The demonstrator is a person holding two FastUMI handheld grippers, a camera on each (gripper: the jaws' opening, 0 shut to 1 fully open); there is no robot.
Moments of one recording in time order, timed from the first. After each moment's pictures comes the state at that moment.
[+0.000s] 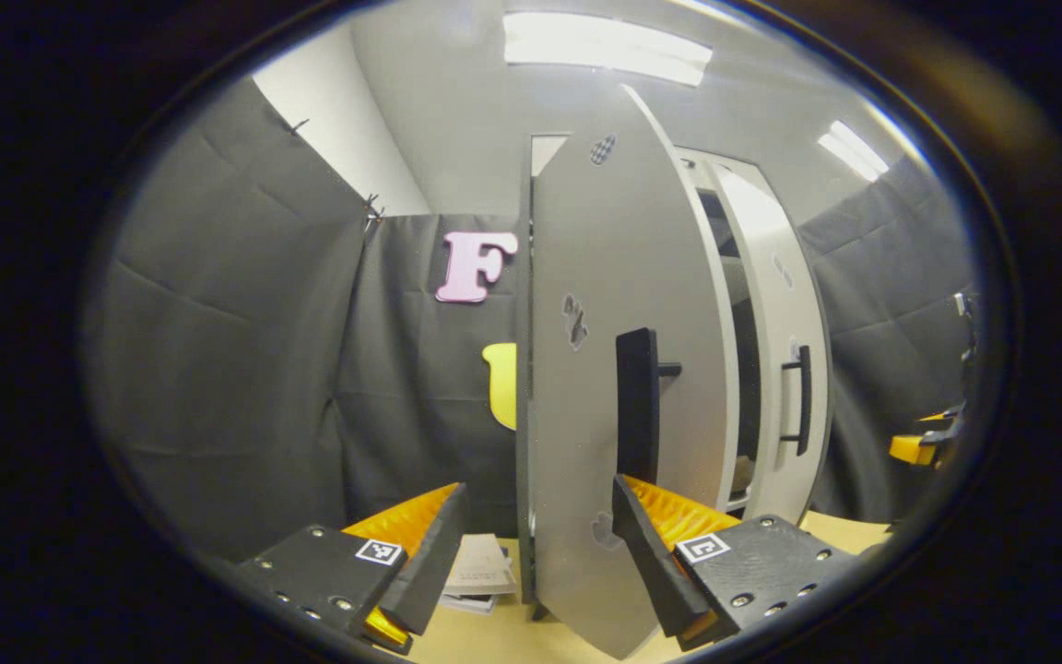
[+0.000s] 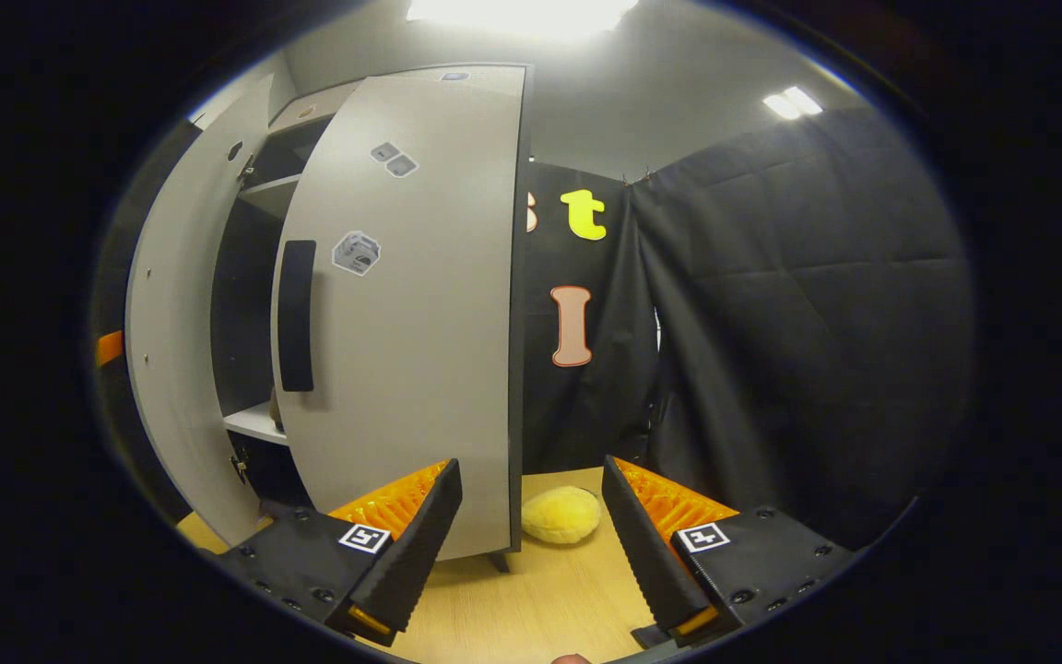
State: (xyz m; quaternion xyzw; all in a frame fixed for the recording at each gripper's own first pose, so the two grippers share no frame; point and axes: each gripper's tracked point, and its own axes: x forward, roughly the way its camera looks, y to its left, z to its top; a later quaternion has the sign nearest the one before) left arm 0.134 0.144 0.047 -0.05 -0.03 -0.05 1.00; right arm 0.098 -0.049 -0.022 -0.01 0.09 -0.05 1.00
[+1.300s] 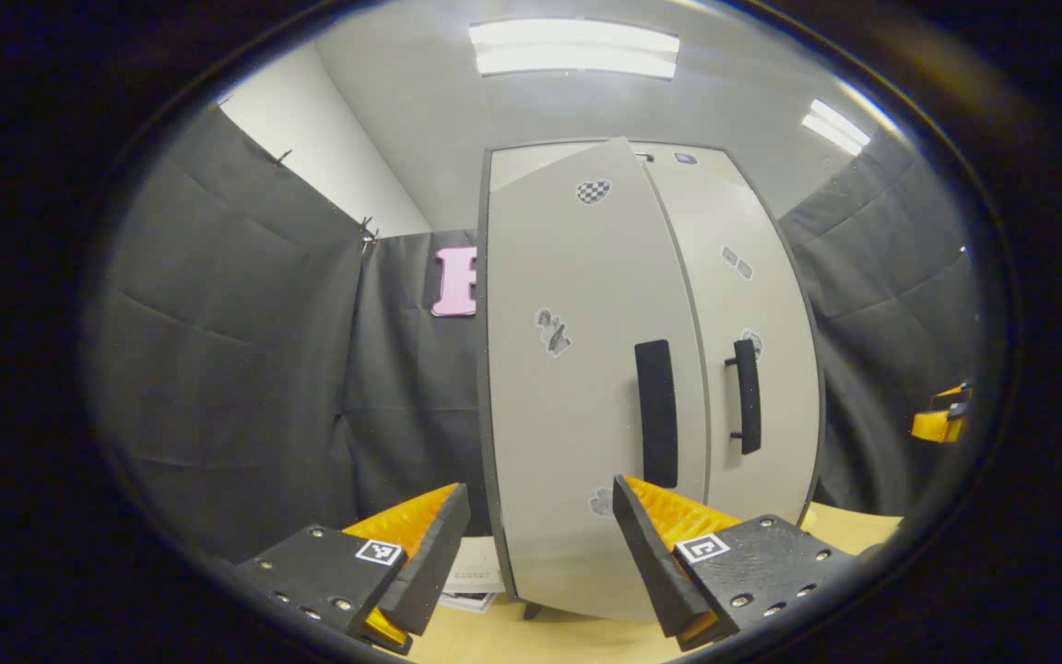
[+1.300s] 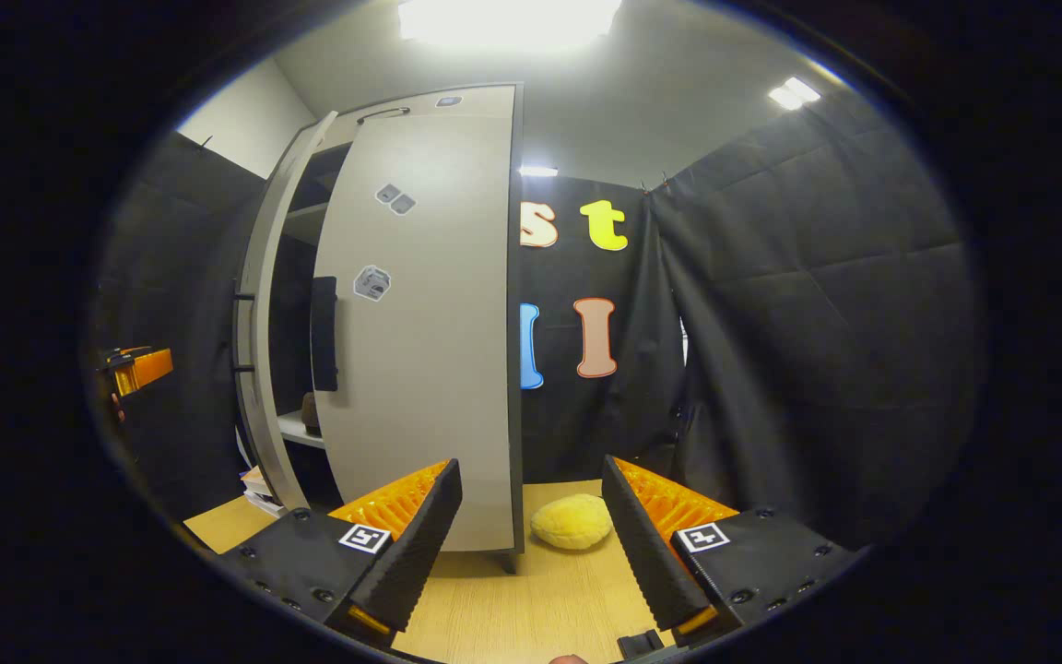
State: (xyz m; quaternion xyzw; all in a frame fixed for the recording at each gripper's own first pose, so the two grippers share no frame) left arm 0.121 0.145 0.075 -0.01 -0.04 -0.01 1.00; right arm 0.067 -0.070 -0.001 0.01 0.06 0.02 1.00
